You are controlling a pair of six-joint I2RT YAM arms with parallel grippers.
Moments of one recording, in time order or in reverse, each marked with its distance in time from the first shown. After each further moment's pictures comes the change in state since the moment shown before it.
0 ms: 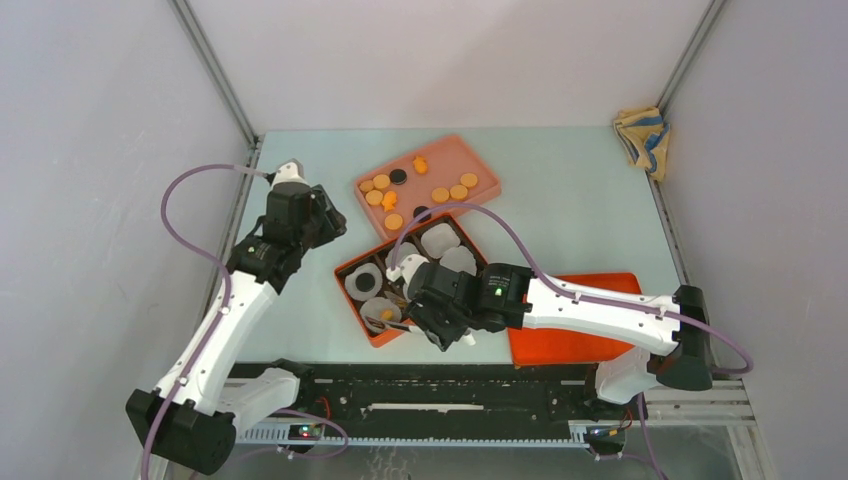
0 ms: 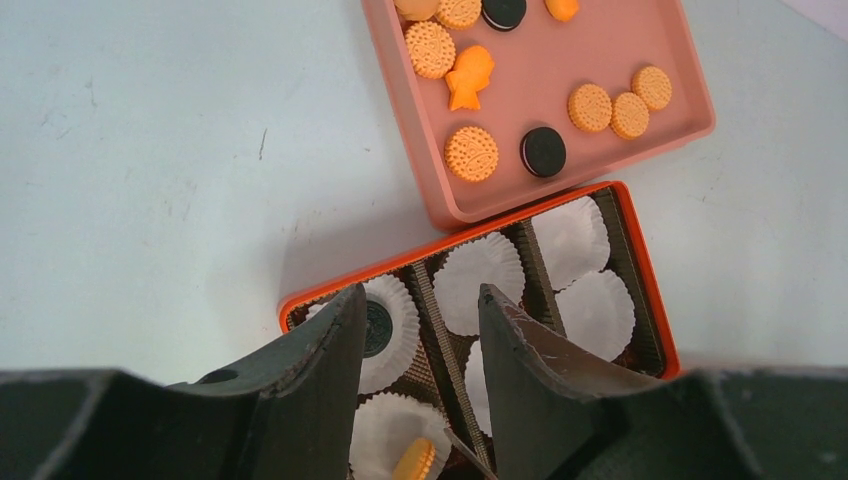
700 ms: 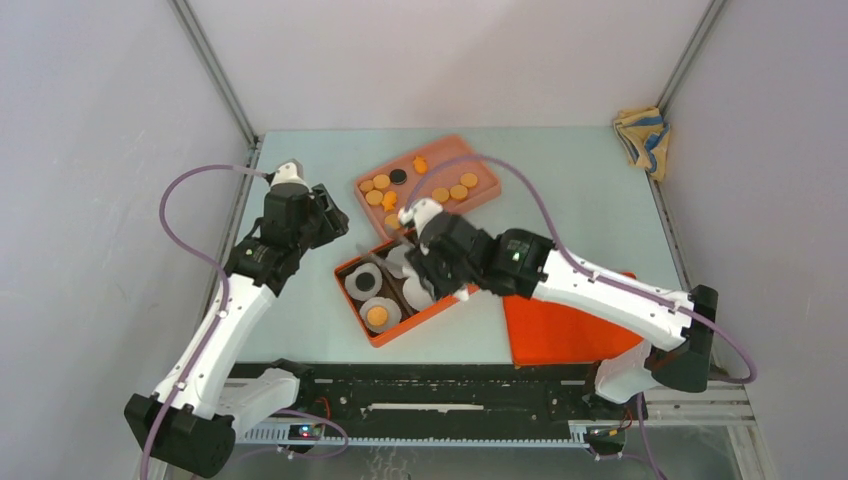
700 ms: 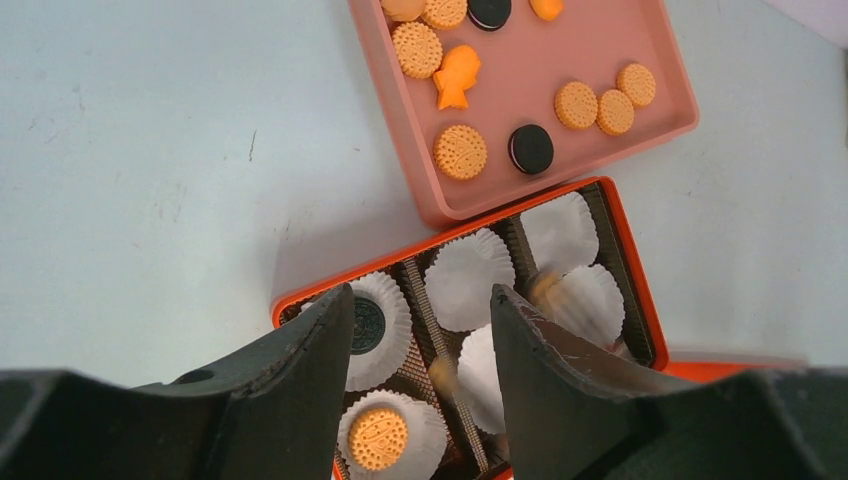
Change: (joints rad) left arm 0.001 -0.011 -0.002 0.001 0.023 0.003; right arm -0.134 -0.004 0.106 0.072 0.079 -0.043
